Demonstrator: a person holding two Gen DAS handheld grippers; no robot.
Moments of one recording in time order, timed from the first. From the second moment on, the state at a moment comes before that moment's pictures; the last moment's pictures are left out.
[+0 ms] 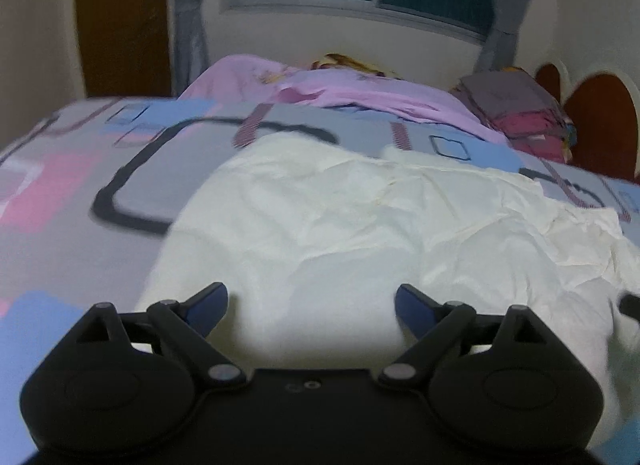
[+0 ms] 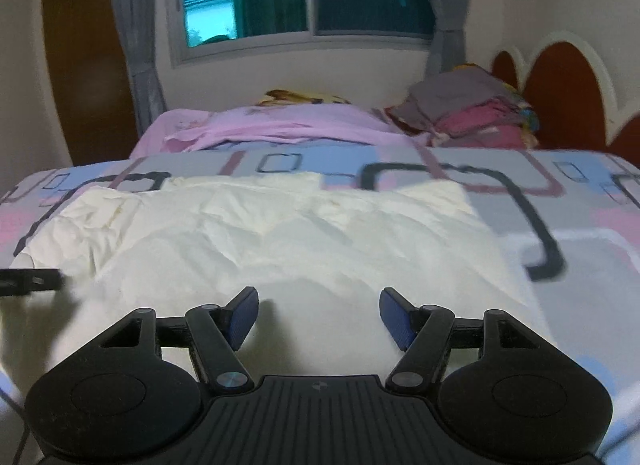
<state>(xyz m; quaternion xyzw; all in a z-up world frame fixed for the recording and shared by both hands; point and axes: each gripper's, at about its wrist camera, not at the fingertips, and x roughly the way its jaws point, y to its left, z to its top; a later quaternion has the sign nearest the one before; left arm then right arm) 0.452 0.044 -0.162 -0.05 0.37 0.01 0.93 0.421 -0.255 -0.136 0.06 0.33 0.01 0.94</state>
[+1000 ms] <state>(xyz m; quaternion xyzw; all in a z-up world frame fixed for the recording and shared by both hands) 0.425 0.137 -0.221 -0.34 0.39 0.05 0.86 0.361 -0.352 -0.186 0.33 0.37 -0.04 0.87</state>
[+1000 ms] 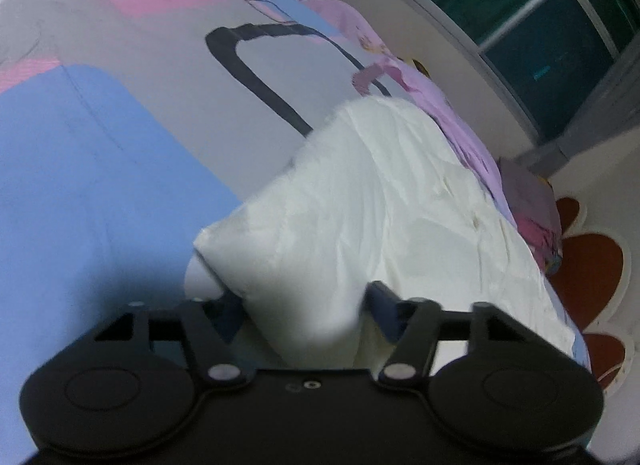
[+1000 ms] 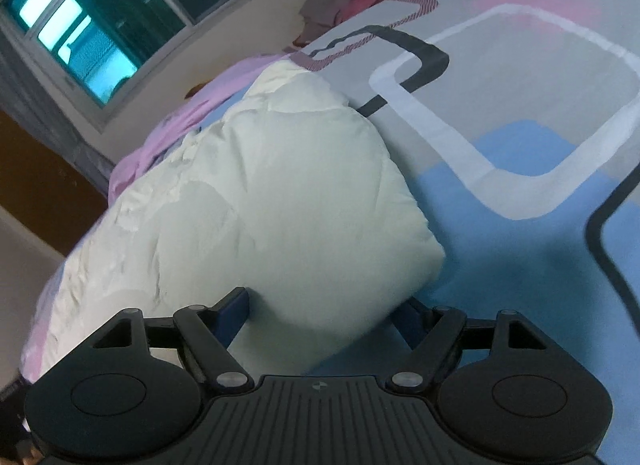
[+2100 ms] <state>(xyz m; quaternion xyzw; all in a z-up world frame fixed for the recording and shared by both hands) 0.215 0.174 -0.189 -0.33 0.40 -0.02 0.86 0.162 -0.332 -0.143 0.33 0.37 -0.03 0.87</state>
